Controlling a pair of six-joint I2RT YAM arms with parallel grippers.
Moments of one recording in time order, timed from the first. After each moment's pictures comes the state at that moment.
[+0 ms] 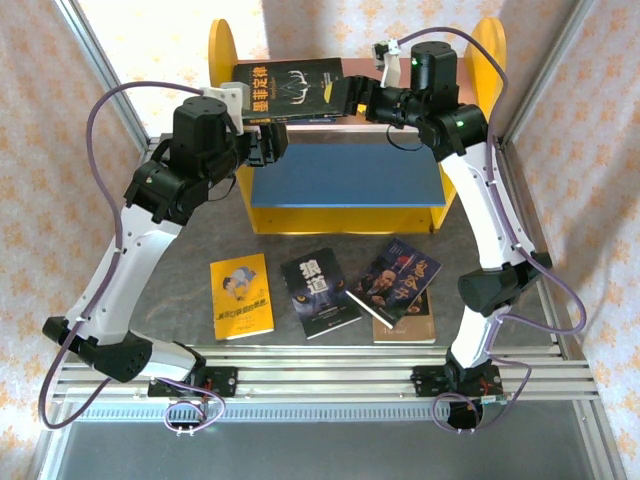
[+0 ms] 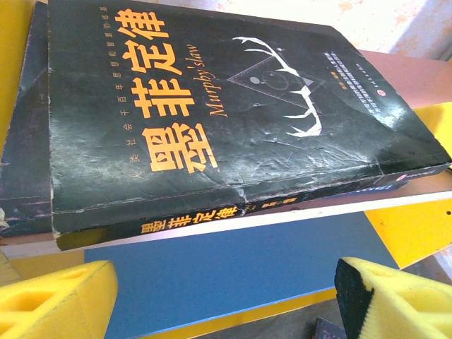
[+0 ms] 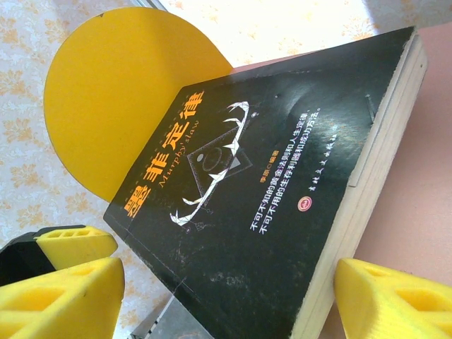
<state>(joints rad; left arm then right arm) -0.44 1.40 1.84 -0.81 -0.11 -0.35 0.40 1.82 2.30 -0.77 -0.57 0.50</state>
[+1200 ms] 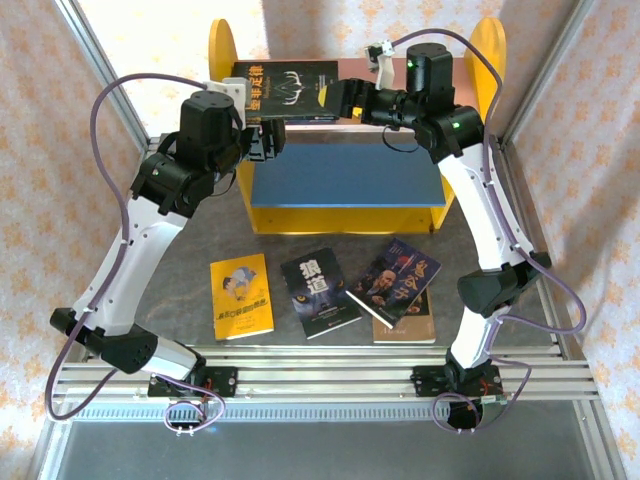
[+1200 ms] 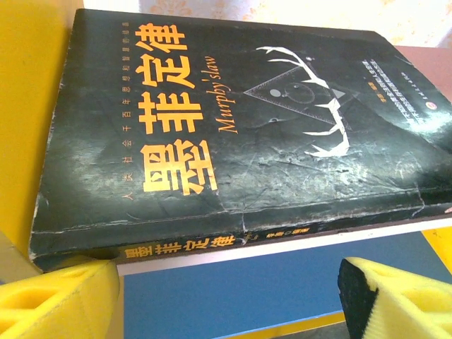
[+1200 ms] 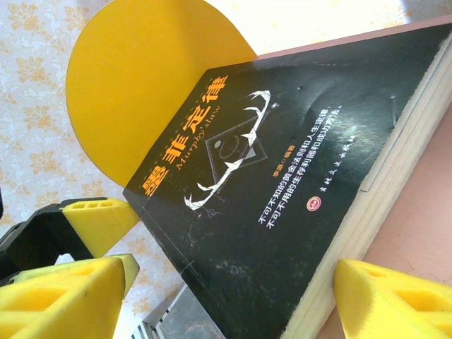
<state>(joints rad) -0.44 1.46 1.90 -0.84 -0.21 -0.28 0.42 1.82 2.28 -0.75 -0.61 0.50</state>
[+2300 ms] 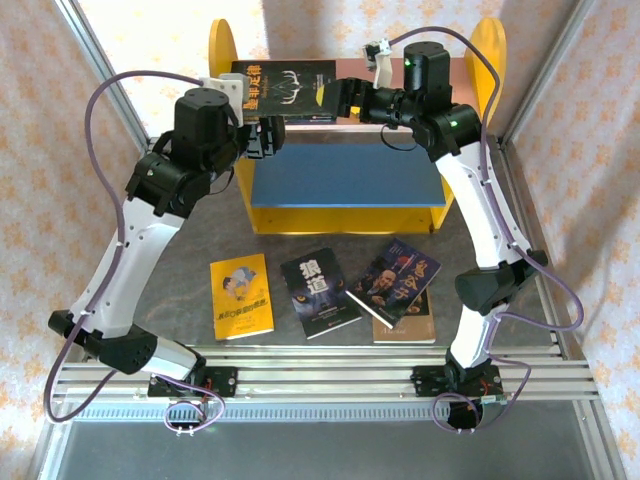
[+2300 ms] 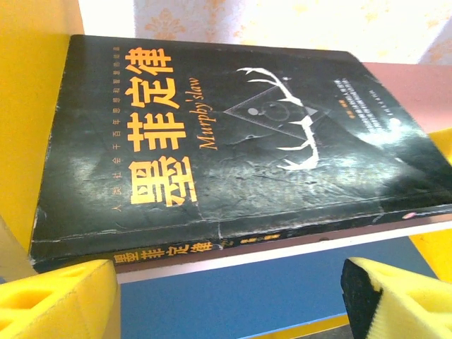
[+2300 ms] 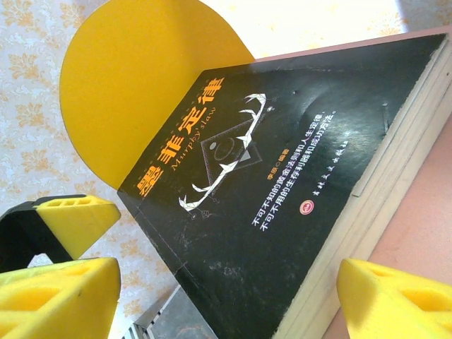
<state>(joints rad) -0.44 1.45 1.92 -0.84 -0.19 -0.28 0.42 1.84 2.31 -0.77 -0.59 0.48</state>
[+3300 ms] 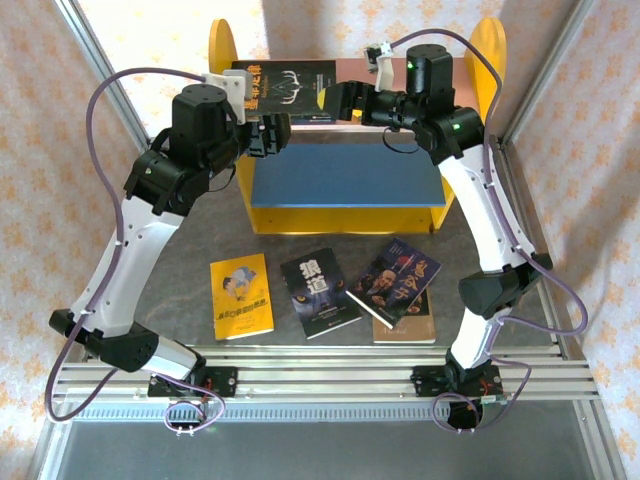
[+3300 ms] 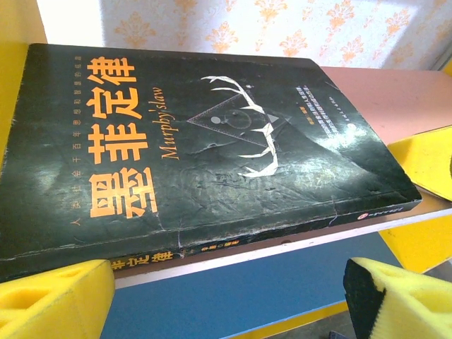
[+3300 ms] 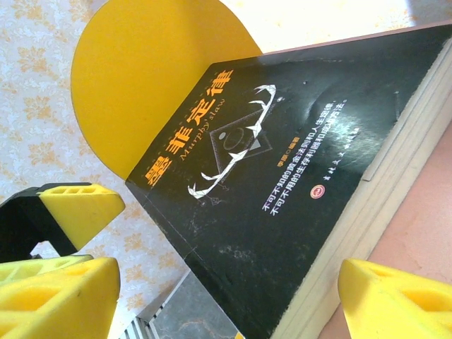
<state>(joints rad) -0.44 1.47 1.96 -0.84 -0.12 -0.28 0.42 1.80 2.27 -0.75 -0.62 0.47</state>
